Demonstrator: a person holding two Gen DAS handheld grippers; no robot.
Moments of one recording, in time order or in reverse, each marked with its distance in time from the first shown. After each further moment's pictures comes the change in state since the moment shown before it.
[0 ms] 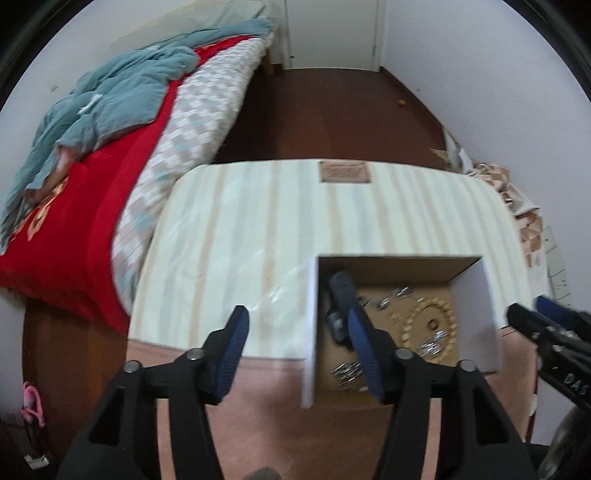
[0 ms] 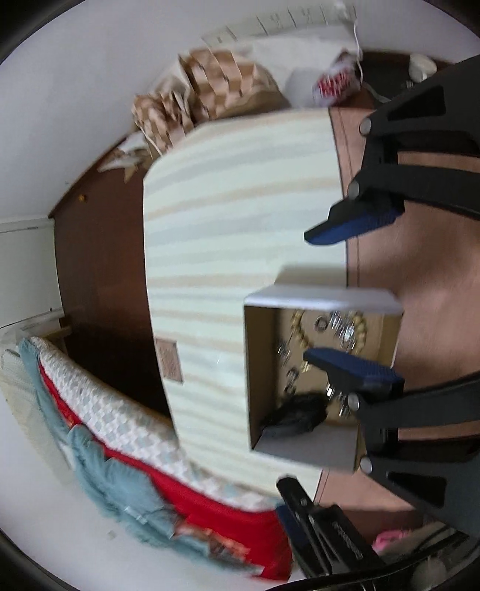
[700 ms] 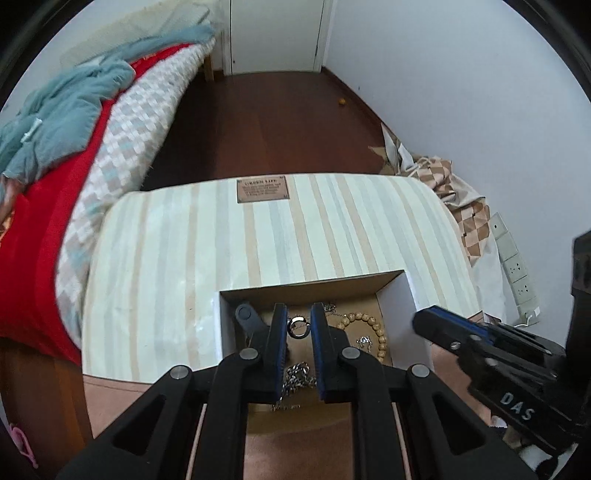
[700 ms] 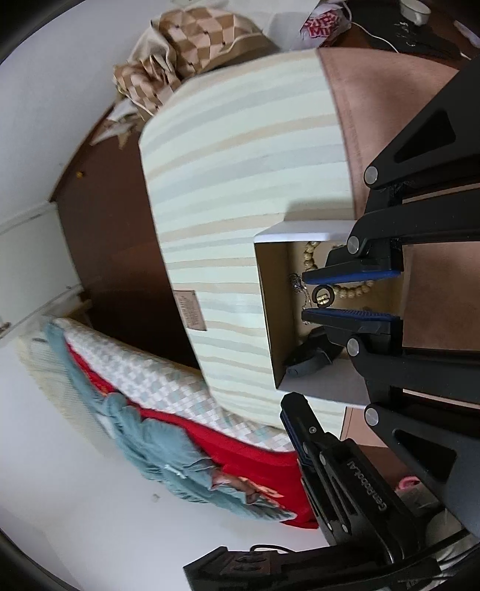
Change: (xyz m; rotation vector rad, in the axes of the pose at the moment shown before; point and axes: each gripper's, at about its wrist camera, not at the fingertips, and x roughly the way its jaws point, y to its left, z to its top) left arm 0.000 -0.044 0.034 0.104 0.011 -0.237; right arm 0.000 0.004 0.004 0.113 -0.053 0.287
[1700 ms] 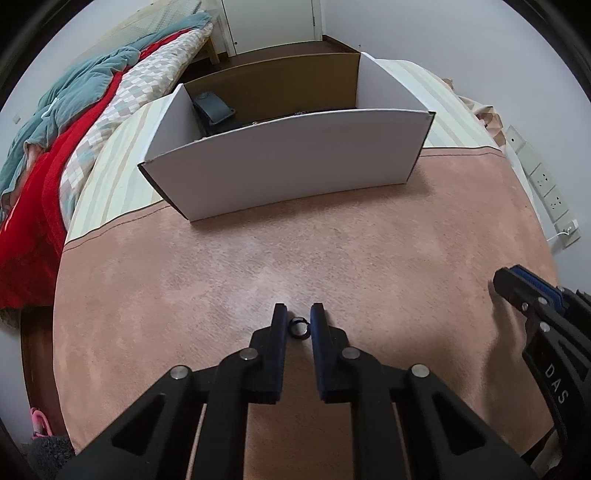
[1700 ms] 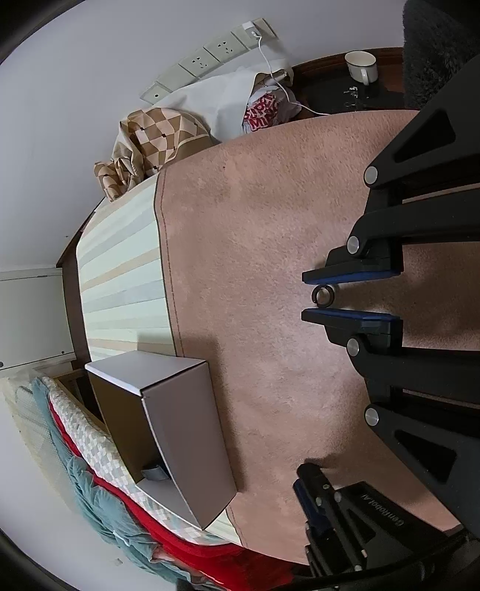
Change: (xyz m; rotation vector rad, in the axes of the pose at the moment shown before) left arm 0.028 -0.063 -0.192 0.087 0.055 0.164; right arm -0.021 -0.051 -0.194 -0.041 -0.061 -0.412
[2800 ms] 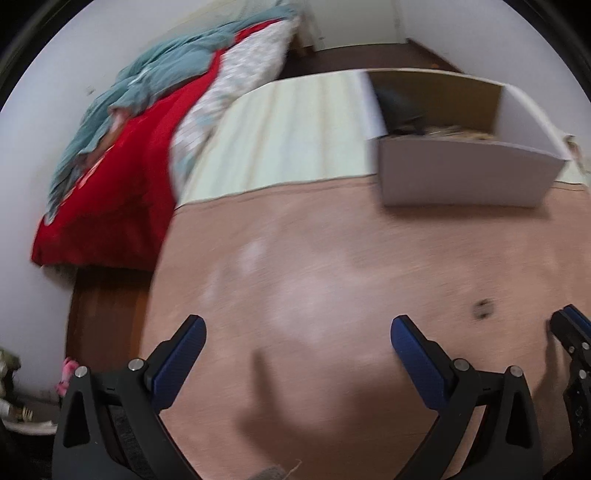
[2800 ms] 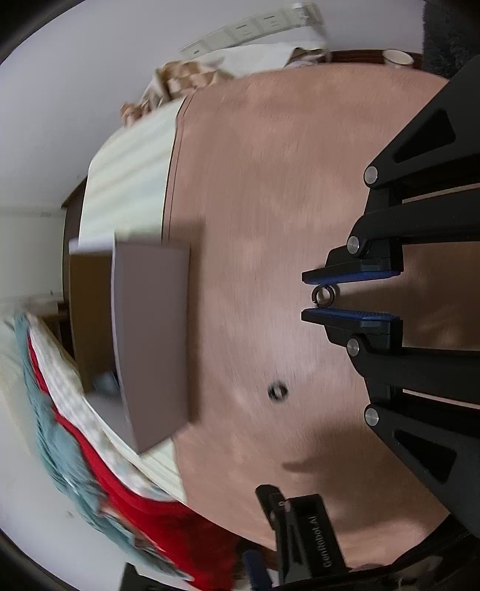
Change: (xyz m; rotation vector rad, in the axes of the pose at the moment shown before) left arm -0.015 0.089 -0.009 -0.138 0.007 0.266; right arm -0.002 0.067 -0.014 -0.178 0.029 0.081
